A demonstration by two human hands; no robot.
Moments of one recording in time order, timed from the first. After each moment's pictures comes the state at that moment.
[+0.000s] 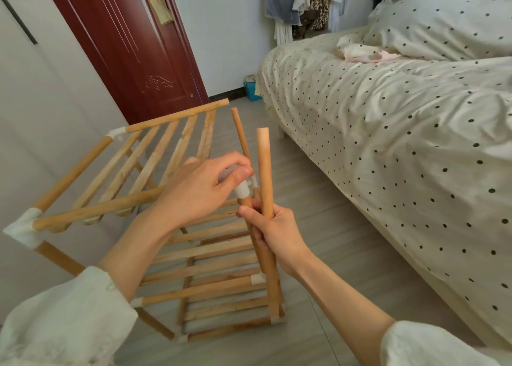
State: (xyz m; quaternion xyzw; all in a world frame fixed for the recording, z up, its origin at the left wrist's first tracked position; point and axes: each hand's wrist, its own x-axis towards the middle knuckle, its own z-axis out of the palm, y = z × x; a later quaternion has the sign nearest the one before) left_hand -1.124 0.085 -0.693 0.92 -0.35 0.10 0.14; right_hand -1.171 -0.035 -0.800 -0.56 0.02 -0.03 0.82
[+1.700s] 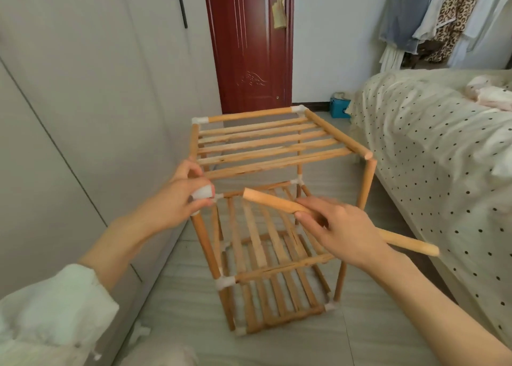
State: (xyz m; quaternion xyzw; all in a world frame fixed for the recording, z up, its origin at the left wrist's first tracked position) left_hand -1.156 0.283 -0.723 0.96 -0.17 0.09 0.22; right_hand -1.161 -0.016 -0.761 -0.91 -0.29 -0.18 0.25
